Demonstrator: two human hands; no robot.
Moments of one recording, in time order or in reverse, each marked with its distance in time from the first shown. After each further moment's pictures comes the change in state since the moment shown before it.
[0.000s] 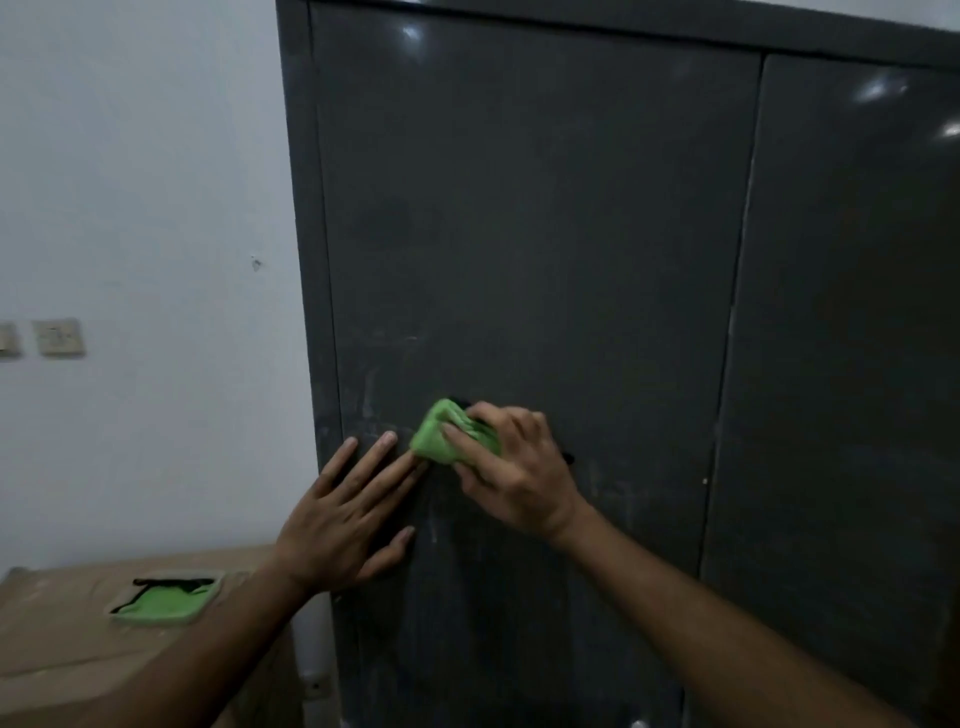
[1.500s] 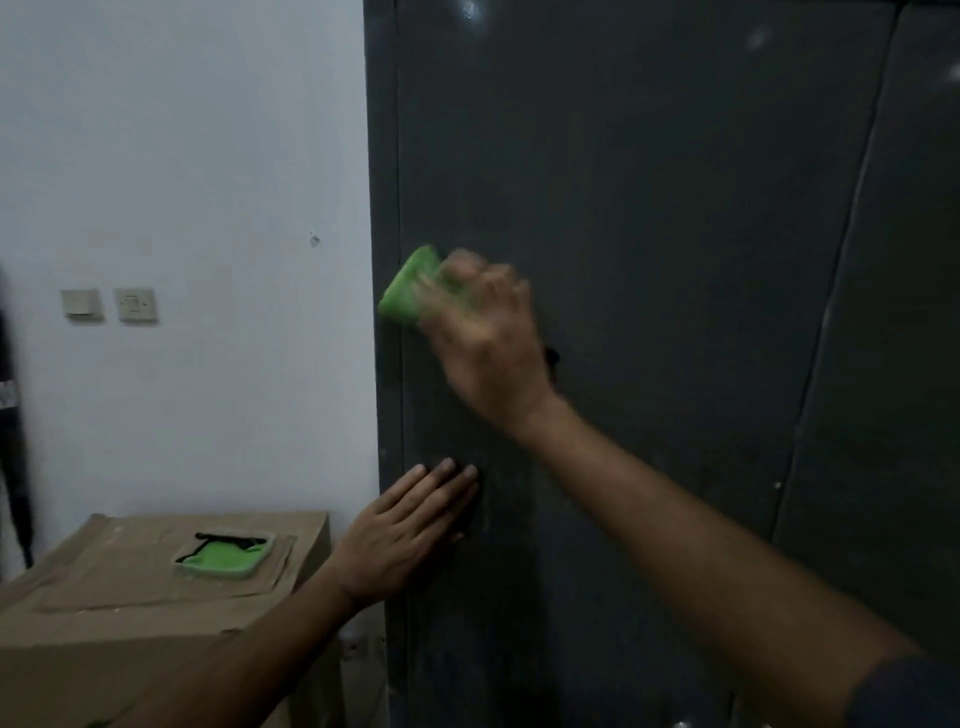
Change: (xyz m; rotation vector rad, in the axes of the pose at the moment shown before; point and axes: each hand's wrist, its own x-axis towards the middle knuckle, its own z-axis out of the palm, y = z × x) left_hand -0.030 0.023 -0.004 -0.055 -0.014 0.045; right_hand 0.132 -0.023 0.024 0.106 0.087 0.107
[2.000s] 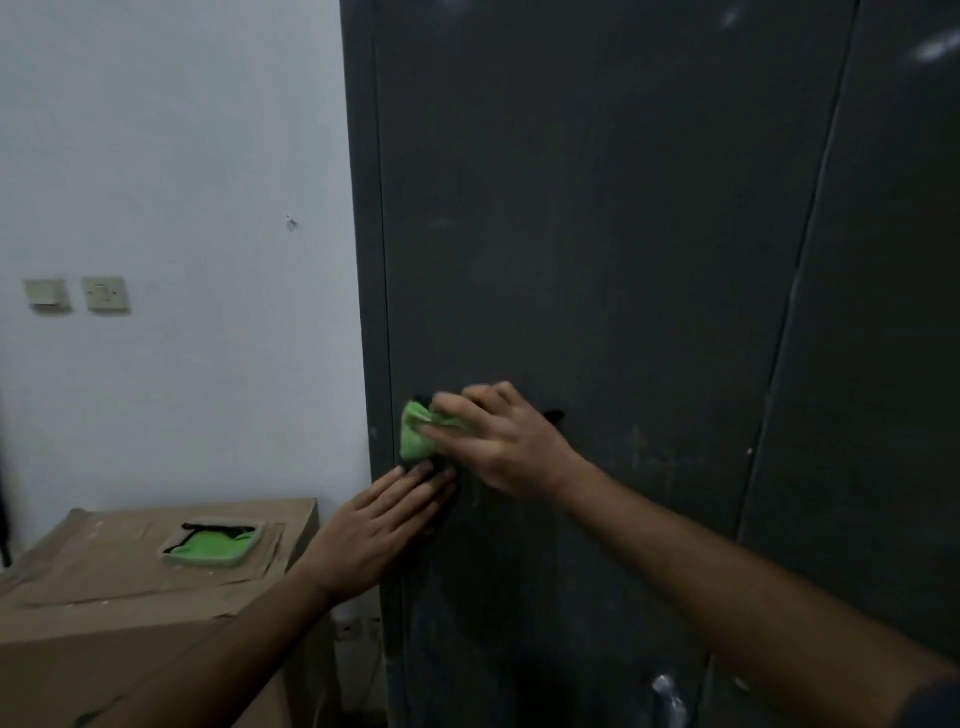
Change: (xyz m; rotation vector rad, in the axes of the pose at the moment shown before) left_hand -0.032 -0.003 -0.001 -0.077 -0.125 0.056; right_hand -0.103 -0.001 -0.017 -0.031 -0.251 -0.396
